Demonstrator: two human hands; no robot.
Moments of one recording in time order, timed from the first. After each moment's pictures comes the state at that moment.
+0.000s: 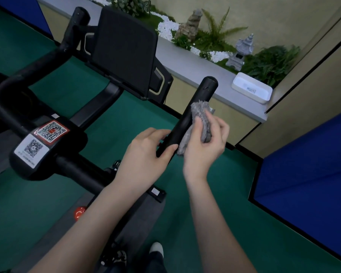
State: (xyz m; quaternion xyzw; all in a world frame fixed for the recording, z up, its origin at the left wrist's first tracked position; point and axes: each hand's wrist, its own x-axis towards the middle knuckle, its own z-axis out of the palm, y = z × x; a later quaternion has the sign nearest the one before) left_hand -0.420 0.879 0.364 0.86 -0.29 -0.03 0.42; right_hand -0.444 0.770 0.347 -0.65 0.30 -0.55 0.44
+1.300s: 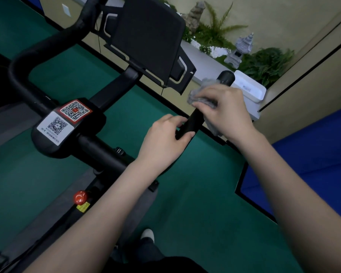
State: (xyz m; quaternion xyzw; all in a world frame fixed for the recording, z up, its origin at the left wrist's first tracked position) left_hand -0.413 0.881 0.361 0.84 -0.28 -0.06 0.47; right_hand -0.437 0.732 0.426 -0.97 0.02 -0.20 0.16
